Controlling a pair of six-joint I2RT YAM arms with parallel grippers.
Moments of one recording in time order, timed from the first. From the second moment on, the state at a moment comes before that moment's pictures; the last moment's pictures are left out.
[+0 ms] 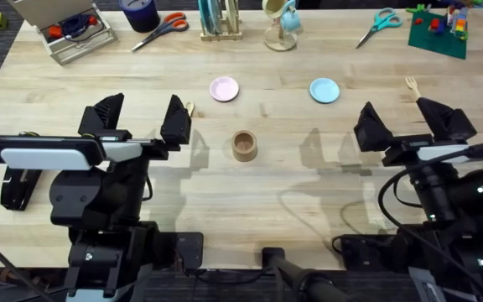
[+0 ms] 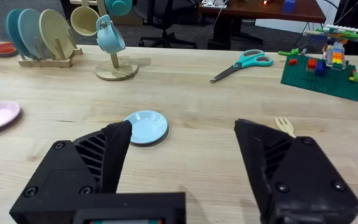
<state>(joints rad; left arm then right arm) 0.00 0.00 0.01 -0.02 0.01 0.00 0.00 0.00 0.01 -0.10 -0.04 -0.01</state>
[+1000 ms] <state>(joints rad) 0.00 0.00 0.15 -0.19 0.03 0.00 0.00 0.00 0.10 -0.19 -0.04 -0.02</state>
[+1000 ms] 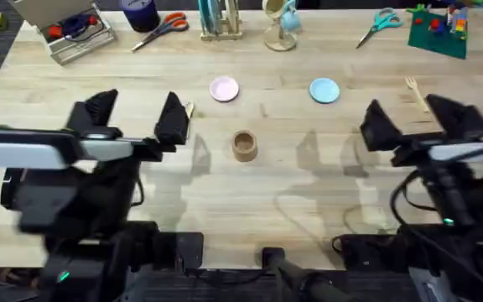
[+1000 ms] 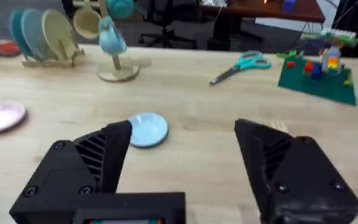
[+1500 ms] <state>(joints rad) 0.00 0.28 0.90 -0.79 0.02 0.00 0.00 0.29 0.78 -0.85 -0.04 -0.05</state>
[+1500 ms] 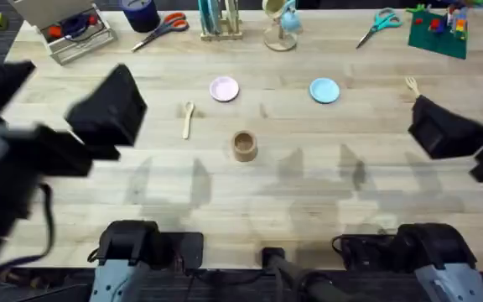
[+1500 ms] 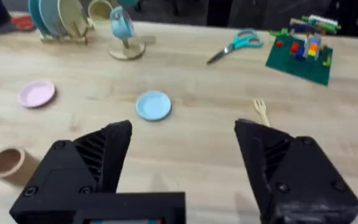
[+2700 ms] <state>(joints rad) 0.00 1.24 1.77 -1.48 0.04 -0.02 0.00 1.02 1.44 -1.32 -0.02 -0.08</state>
